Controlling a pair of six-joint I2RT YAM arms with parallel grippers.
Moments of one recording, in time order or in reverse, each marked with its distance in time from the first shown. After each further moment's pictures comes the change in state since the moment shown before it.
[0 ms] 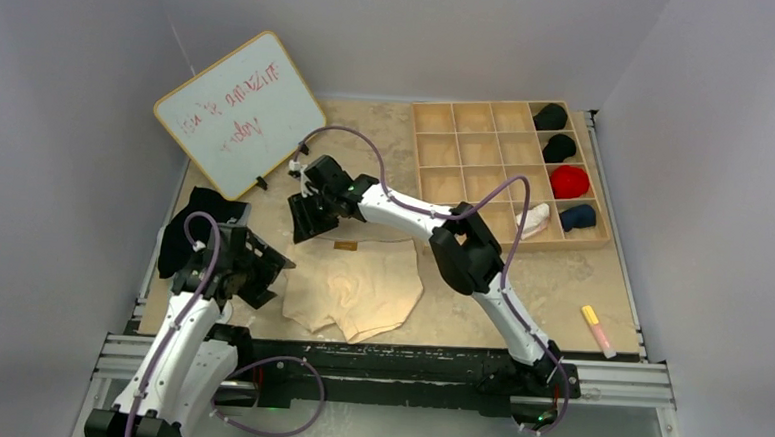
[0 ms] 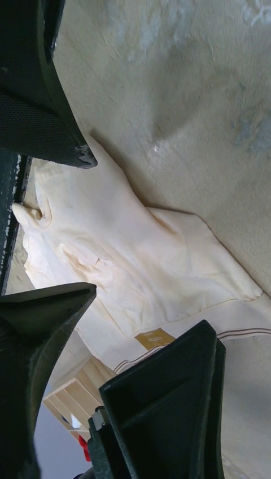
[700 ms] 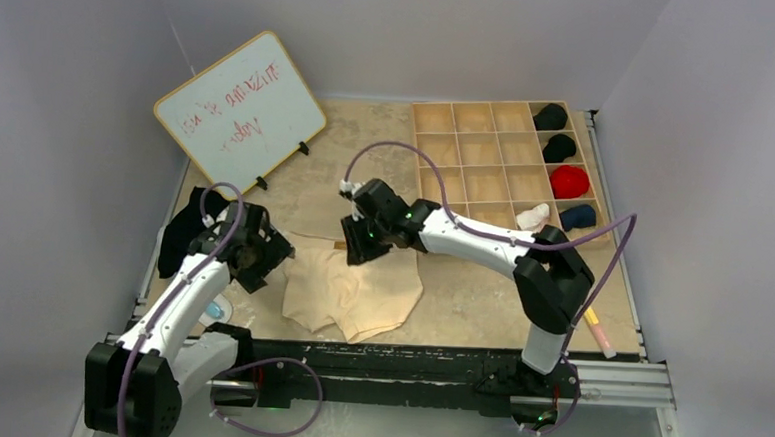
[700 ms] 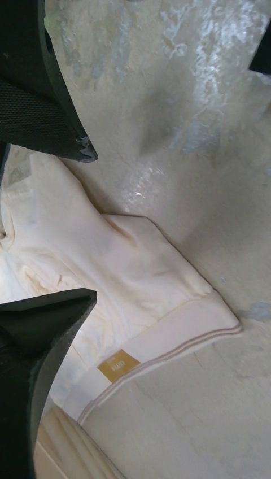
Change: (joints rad) left arm -0.123 0.261 0.120 0.023 -0.213 0.096; right arm 0.016 -0.595 -0.738 0.028 0.167 0.029
